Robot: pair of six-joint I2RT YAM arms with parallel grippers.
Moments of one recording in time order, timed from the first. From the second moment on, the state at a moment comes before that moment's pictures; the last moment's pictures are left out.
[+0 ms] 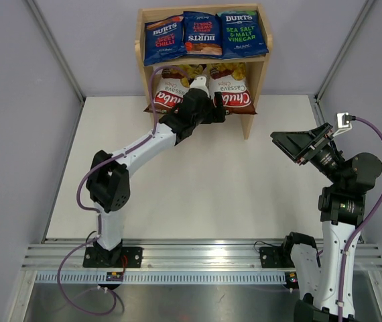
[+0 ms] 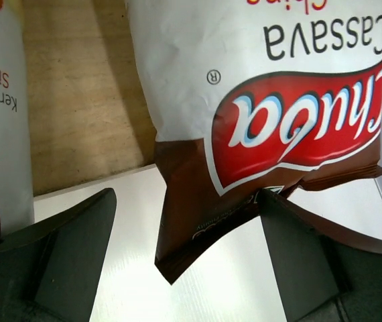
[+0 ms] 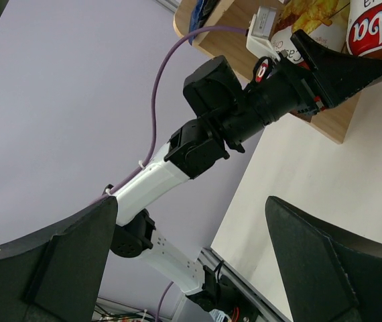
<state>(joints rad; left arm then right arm) -0.68 1.95 1.74 -0.20 -0.18 -0.50 -0.25 0.66 0.91 0.03 -0.96 1.24</state>
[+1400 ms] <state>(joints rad) -0.69 2.03 1.78 0.18 -0.24 -0.35 -0.22 0.66 0.91 0.06 -0.97 1.27</state>
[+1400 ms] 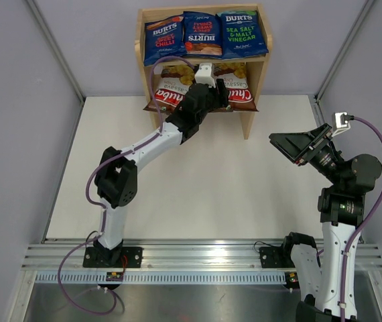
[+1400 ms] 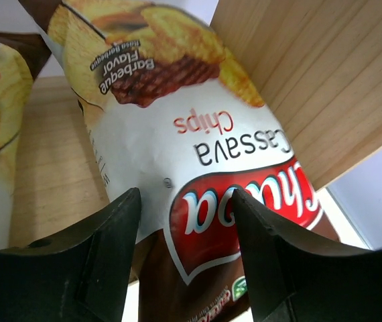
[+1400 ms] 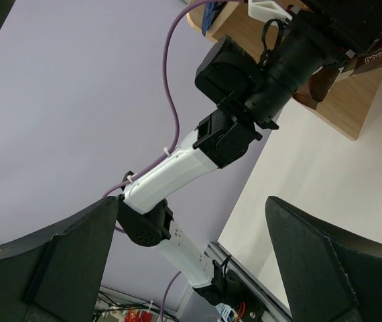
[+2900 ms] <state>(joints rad) -0.66 1.90 1.73 0.17 -0.22 -0.26 -0.22 0.65 0.90 0.08 -0.98 1.27</state>
